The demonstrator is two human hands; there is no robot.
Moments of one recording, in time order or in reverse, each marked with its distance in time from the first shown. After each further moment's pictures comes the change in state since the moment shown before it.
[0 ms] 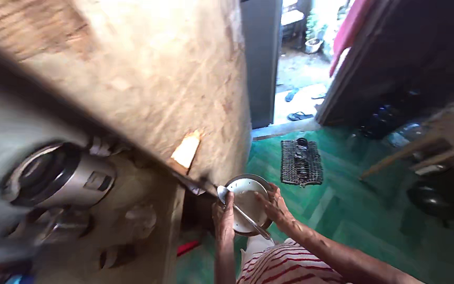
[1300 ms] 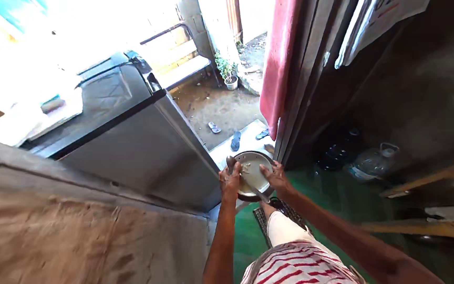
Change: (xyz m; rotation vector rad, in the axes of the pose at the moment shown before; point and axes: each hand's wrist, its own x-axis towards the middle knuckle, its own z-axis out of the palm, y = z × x) left_hand 0.468 0.374 0.669 0.221 -0.613 0.259; right_hand 0.636 -0.155 -0.444 0.335 0.553 0.063
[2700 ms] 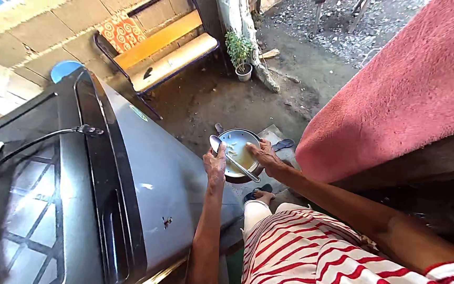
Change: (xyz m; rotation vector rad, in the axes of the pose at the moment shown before) left_hand 0.390 0.148 0.007 -0.005 0.174 -0.084; right_hand 0.397 -0.186 0.094 0.077 -0.169 0.052
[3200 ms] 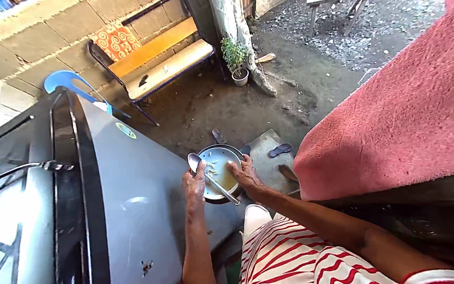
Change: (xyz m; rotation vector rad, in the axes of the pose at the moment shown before) left_hand 0.014 0.008 -0.028 0.054 0.084 0.002; right_hand 0.008 -0.007 0.035 -0.055 -0.061 -0.007
